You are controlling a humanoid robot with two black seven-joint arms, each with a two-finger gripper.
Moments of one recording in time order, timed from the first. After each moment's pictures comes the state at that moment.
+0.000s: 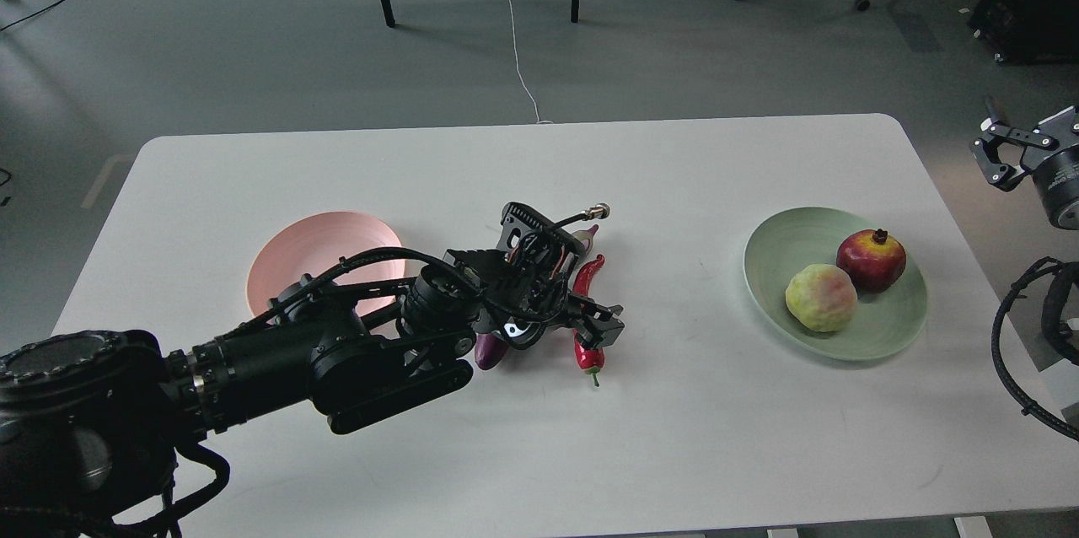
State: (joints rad) left arm -0.88 0.02 -0.27 -1.10 1.89 -0.40 0.22; right arm 0.55 -0.75 0.70 0.88 0.22 0.32 0.49
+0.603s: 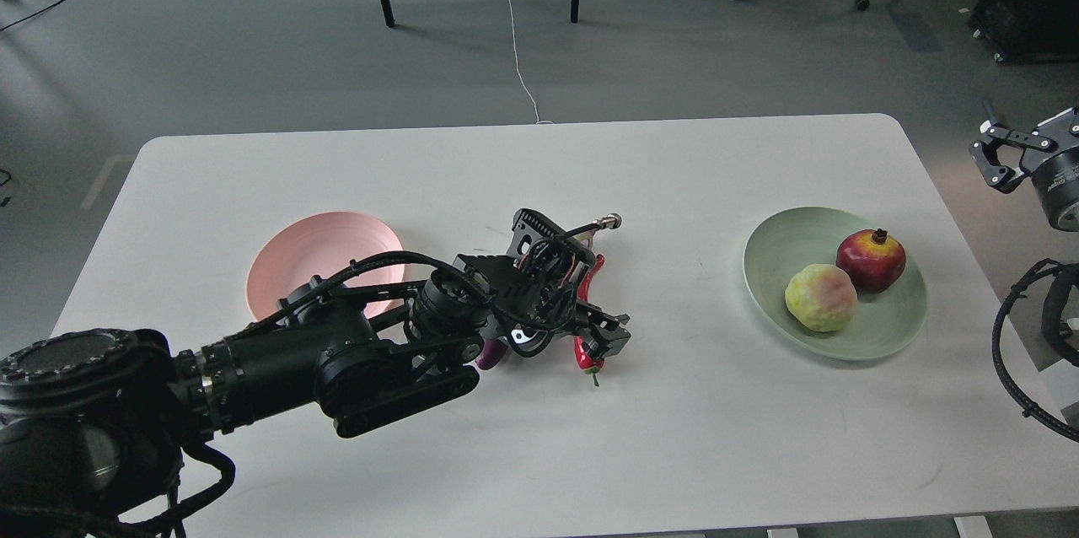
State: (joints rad) left arm -0.89 0.01 -0.24 -1.10 1.90 -0.42 0.20; right arm 0.55 -0.75 0.69 0.88 0.22 0.32 0.49
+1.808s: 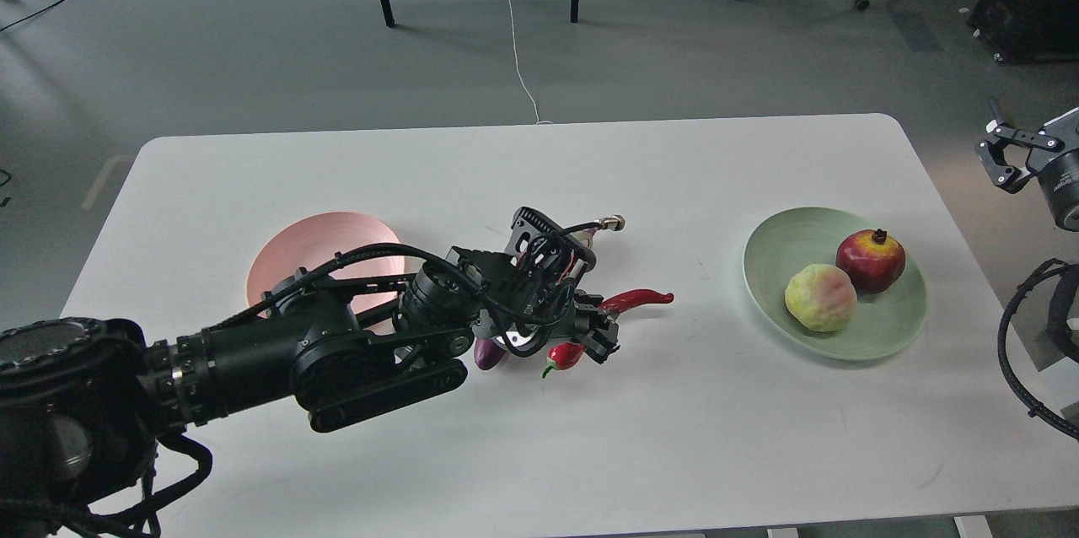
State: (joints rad) left arm -0.93 0.12 -0.26 -1.31 1.75 -0.49 0.23; right arm 0.55 -0.76 0.69 0.88 0.22 0.32 0.49
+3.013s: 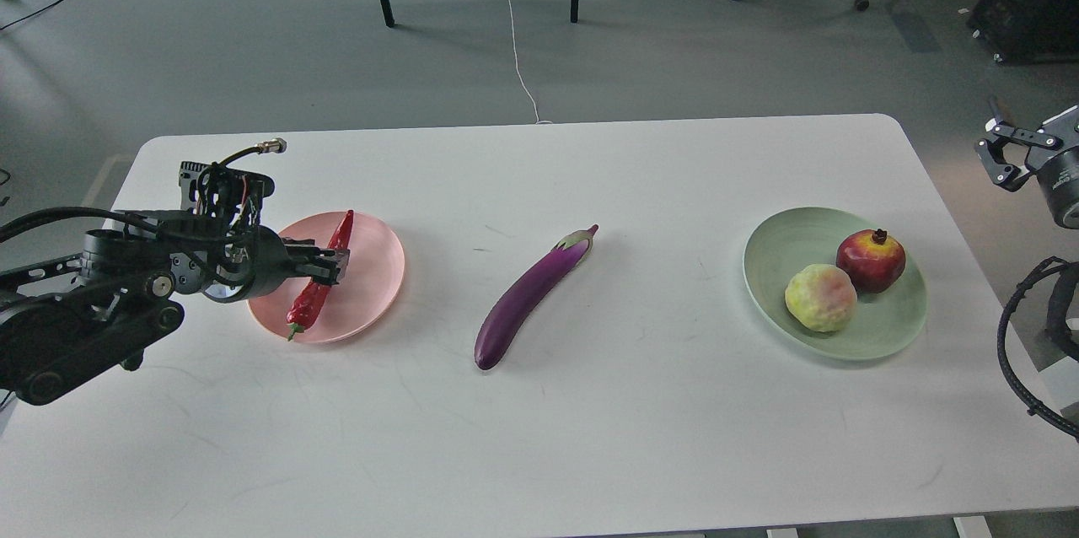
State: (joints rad) left arm -0.78 0.69 -0.37 -1.24 1.62 -0.41 0.12; right arm 0.56 -0.75 0.68 0.87 0.21 0.32 0.49
